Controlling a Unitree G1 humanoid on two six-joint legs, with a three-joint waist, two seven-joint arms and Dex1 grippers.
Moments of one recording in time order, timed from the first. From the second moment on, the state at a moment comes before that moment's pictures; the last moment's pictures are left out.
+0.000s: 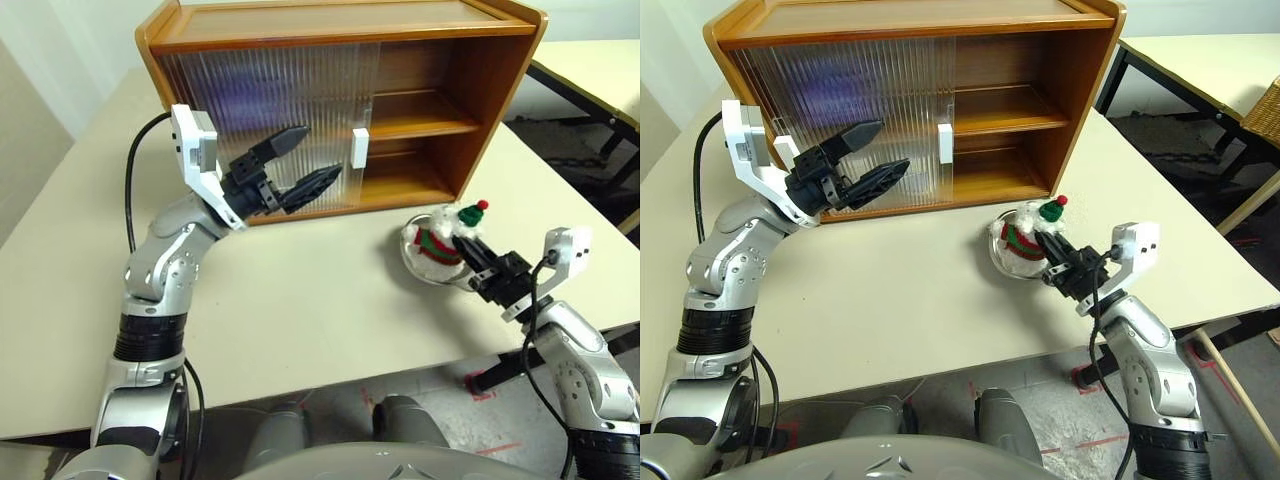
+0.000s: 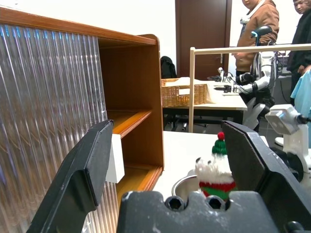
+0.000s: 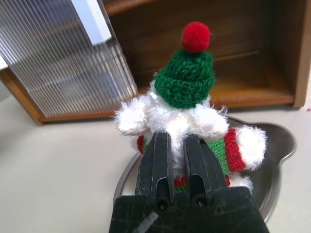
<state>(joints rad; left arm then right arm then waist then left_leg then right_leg) -0.48 0.39 0.07 -0.14 -0.63 0.32 -0.83 0.08 -0.32 -0.21 -0.24 0.51 0.24 0.56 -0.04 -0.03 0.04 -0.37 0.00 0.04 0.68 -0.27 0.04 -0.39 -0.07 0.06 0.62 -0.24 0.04</state>
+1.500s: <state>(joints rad) -0.45 0.38 0.07 -0.19 -0.62 0.32 -0.77 -1.06 -0.46 -0.15 0.81 0.28 0.09 0.70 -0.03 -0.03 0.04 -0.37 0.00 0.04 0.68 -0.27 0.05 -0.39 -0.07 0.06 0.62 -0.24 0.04</state>
